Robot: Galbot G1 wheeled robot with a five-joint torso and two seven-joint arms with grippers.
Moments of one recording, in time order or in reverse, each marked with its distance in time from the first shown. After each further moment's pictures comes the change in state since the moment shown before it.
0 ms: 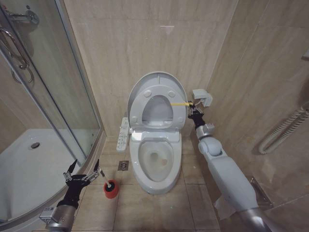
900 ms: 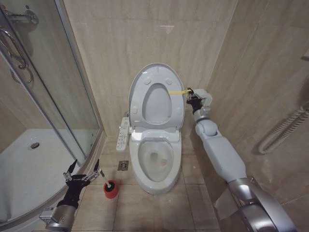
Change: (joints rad) left arm 0.000 0.000 0.000 0.000 0.000 0.000 0.000; right arm 0.244 0.029 -0.056 -0.209 0.007 0.006 -0.004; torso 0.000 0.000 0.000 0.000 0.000
